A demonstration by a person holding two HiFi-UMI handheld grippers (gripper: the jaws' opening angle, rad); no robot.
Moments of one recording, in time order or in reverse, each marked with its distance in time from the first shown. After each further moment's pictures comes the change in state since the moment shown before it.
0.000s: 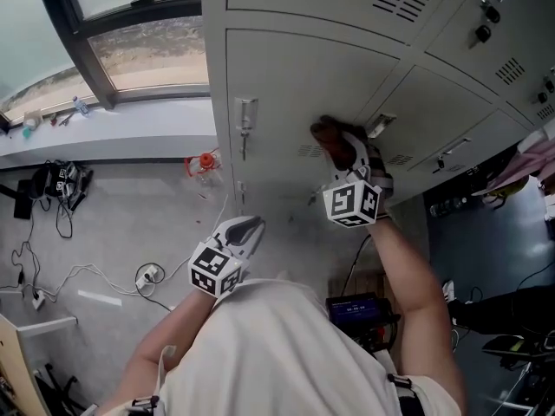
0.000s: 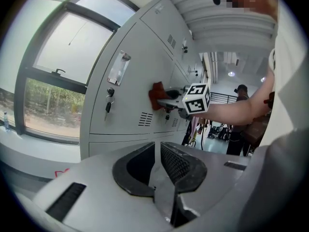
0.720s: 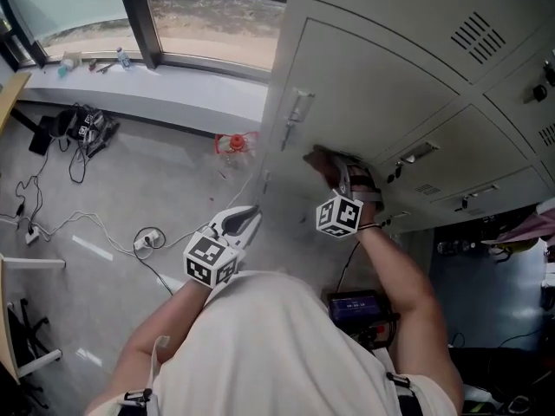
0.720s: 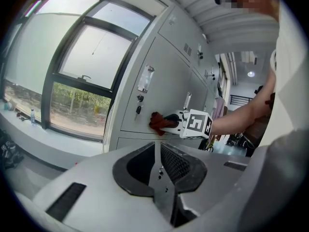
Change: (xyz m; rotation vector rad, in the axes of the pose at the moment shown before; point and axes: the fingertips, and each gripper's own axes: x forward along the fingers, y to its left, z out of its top) left arm -0.046 0.036 -0.008 -0.076 -0.046 0.220; right arm 0.053 0.138 -0.010 -0.297 0.009 0.261
